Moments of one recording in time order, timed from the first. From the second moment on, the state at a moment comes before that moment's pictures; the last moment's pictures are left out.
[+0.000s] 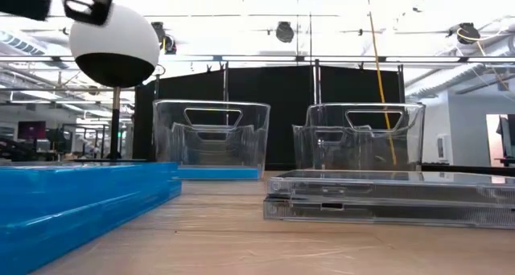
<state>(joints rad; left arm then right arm) -0.72 1.41 0.70 0.08 -0.31 0.05 0.88 1.51 1.06 -0.40 1.05 0.67</state>
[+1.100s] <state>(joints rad) -0.46 1.34 0.55 0.21 -0.18 0.32 -0.24 0.92 0.80 -0.57 -0.04 -0.01</state>
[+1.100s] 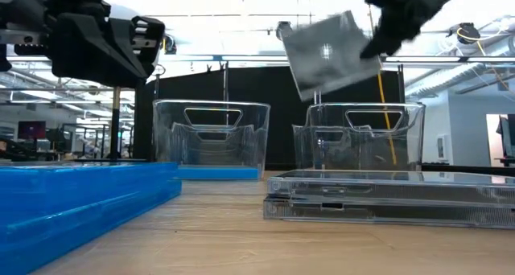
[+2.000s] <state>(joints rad) -0.46 1.34 0.55 0.17 -0.24 0.27 -0.59 1.17 0.64 -0.51 -0.55 0.42</state>
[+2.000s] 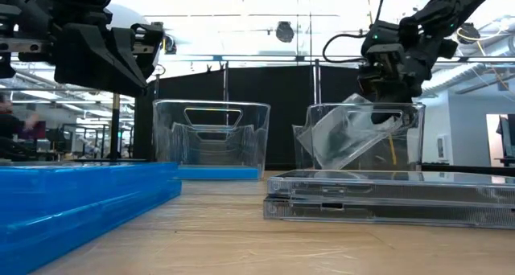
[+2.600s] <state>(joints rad) -0.46 1.34 0.55 0.15 -0.24 0.26 -0.61 1.18 0.64 -0.55 -0.63 0.68</state>
